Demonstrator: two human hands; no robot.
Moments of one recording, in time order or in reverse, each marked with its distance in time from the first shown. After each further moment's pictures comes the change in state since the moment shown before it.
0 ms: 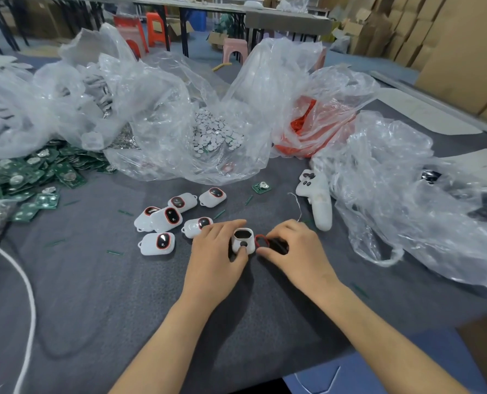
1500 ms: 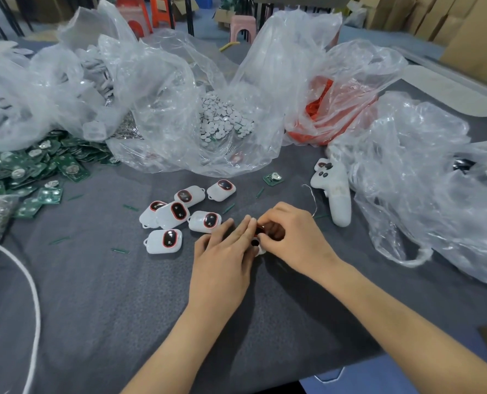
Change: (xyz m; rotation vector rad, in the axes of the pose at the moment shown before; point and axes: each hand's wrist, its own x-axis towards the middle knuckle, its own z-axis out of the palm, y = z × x) left_hand -0.011 0.000 -0.001 0.323 -0.116 0.004; right_hand 0.029 -0.016 0.007 0.120 -0.122 -0.119
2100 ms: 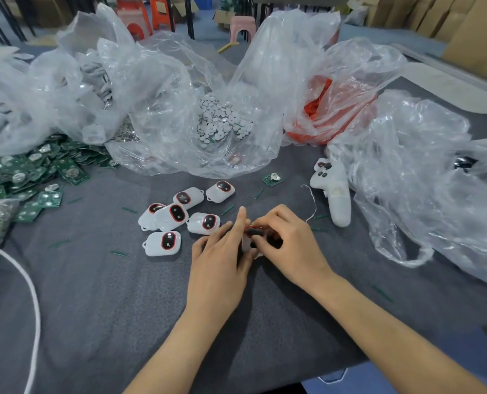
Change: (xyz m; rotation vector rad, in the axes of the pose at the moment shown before) left_hand 0.002 -0.005 0.003 -0.130 0.030 -0.037; right_hand -0.010 0.007 0.016 0.050 0.137 -0.102
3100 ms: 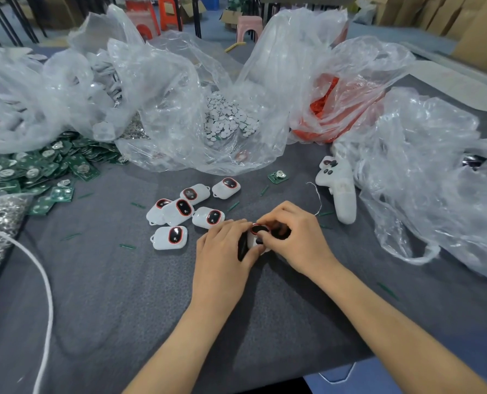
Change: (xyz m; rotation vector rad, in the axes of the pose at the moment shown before) left_hand -0.002 0.007 -0.007 -0.071 0.085 -0.044; right_hand 0.006 -0.002 -0.004 0.124 -0.016 0.100
